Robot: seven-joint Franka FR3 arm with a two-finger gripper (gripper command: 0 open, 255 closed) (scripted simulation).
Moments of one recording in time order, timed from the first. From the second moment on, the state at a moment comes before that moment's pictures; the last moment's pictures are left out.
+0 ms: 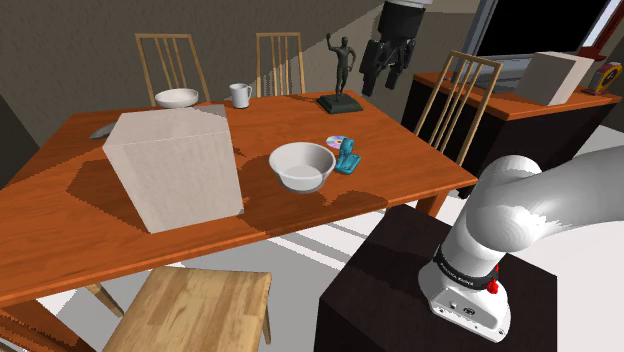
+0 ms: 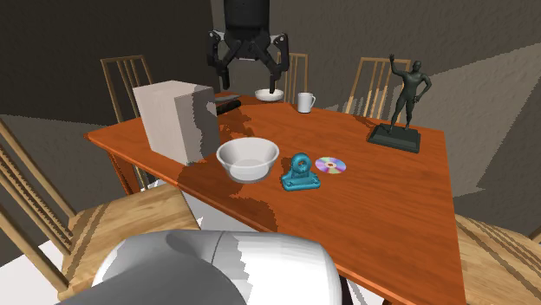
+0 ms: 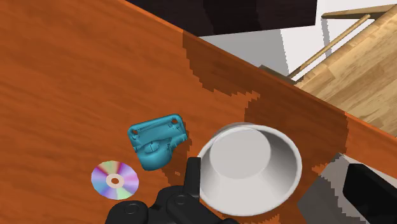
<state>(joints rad) -0.02 -0.83 -0.01 -2.31 0.03 1.57 0.10</state>
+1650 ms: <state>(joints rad) -0.02 -0.20 -0.37 -2.33 0.12 2.07 -0.33</state>
